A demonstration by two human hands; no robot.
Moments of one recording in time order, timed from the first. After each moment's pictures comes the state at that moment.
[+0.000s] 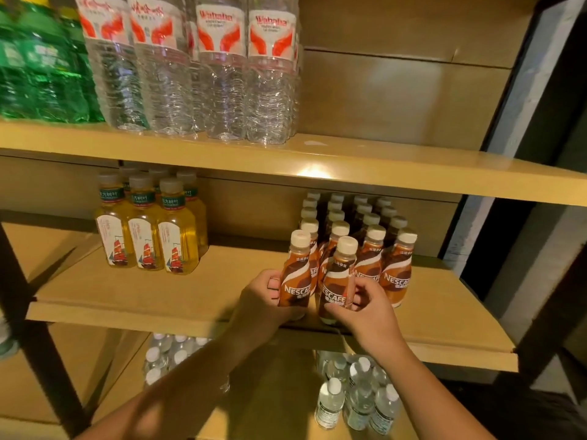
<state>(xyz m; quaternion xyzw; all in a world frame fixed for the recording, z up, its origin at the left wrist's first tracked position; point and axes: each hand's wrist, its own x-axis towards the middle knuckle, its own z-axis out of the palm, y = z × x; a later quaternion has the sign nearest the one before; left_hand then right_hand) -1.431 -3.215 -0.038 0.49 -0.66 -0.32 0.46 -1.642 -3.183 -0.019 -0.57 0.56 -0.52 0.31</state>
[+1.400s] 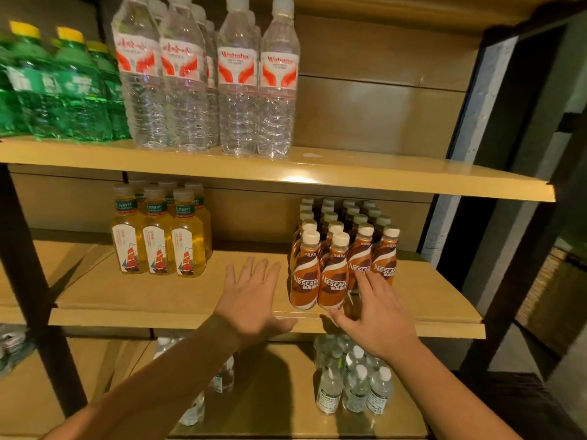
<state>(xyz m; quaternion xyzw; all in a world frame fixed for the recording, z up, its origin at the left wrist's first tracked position) -1.390 -3.170 0.013 0.58 -0.81 0.06 0.08 -1.637 -3.132 -0.005 -0.69 0.68 -0.22 -0.08</state>
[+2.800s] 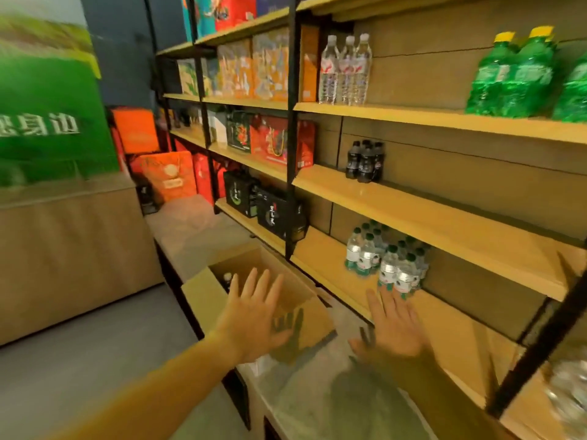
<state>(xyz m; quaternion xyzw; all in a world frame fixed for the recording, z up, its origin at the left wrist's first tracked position) -0.636 -2.756 -0.075 0.83 -0.54 0.10 -0.03 -0.853 -2.929 -0.083 -0.93 0.36 -0.05 0.02</state>
